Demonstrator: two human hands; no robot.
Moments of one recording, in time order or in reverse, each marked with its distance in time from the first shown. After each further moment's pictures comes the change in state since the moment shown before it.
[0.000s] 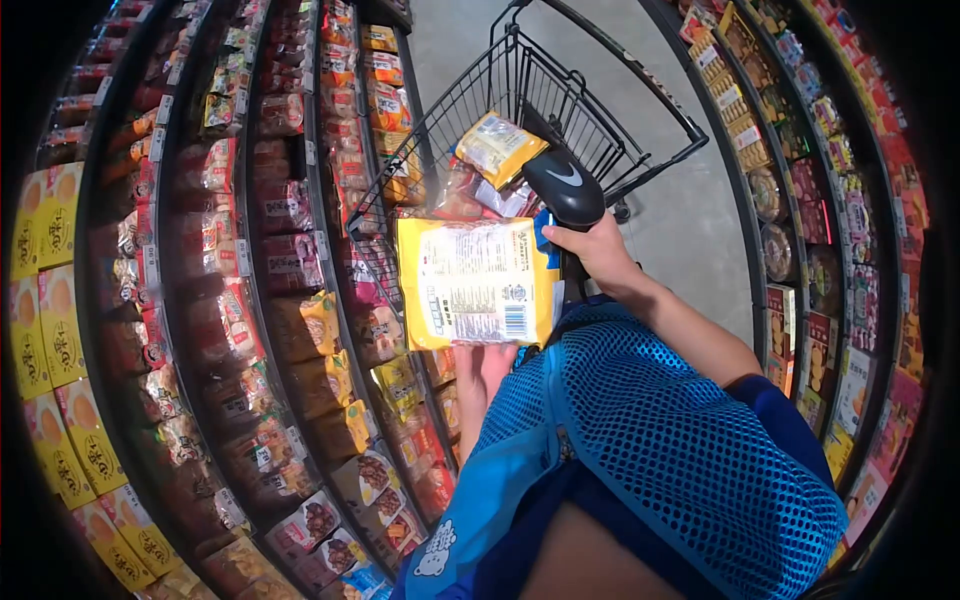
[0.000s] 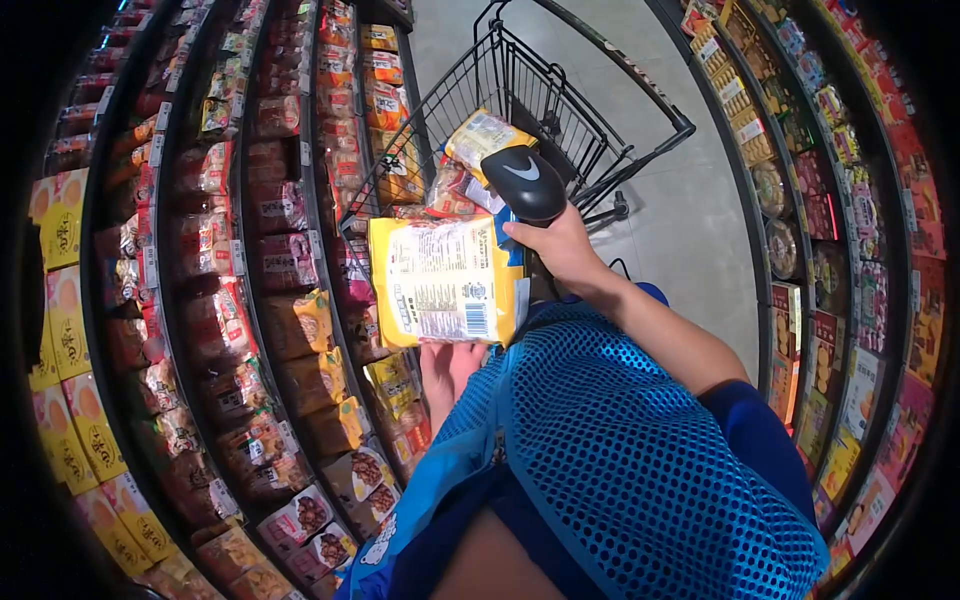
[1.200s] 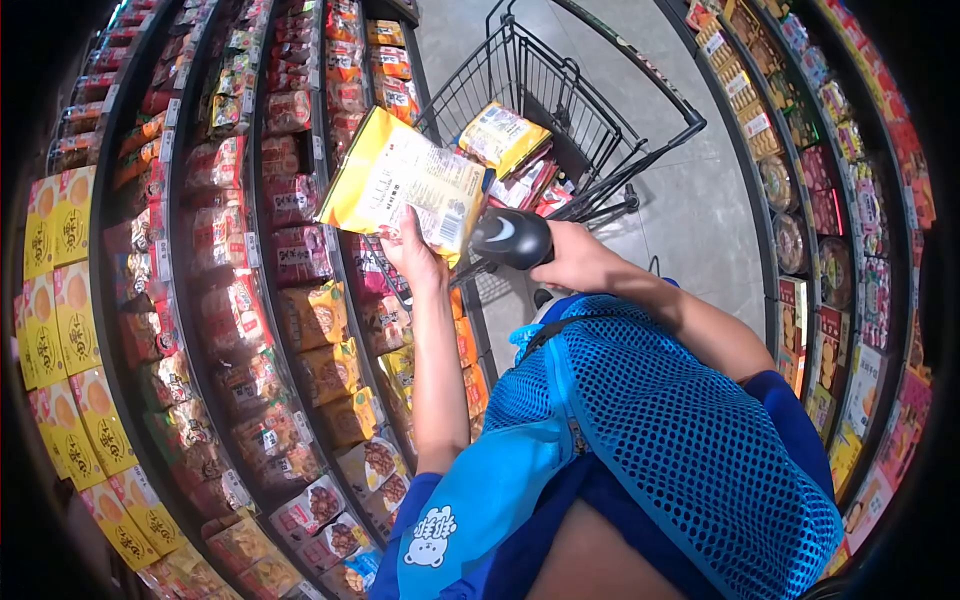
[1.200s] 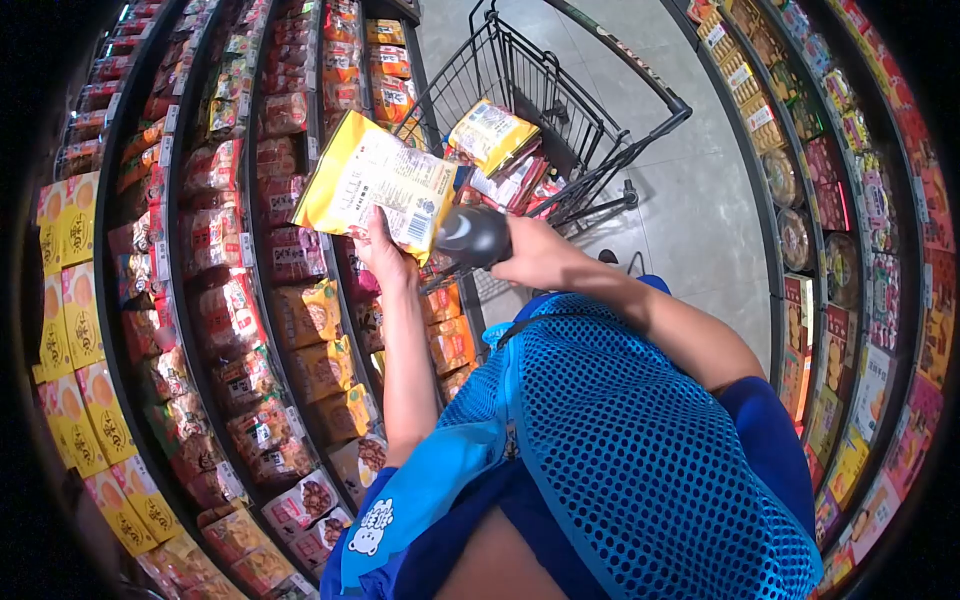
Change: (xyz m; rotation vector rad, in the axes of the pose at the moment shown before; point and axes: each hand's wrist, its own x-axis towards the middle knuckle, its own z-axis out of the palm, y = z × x) left_hand 0.167 0.048 0.022 0.548 0.089 0.589; right_hand -0.013 -0.025 -0.001 -0.625 -0.388 0.262
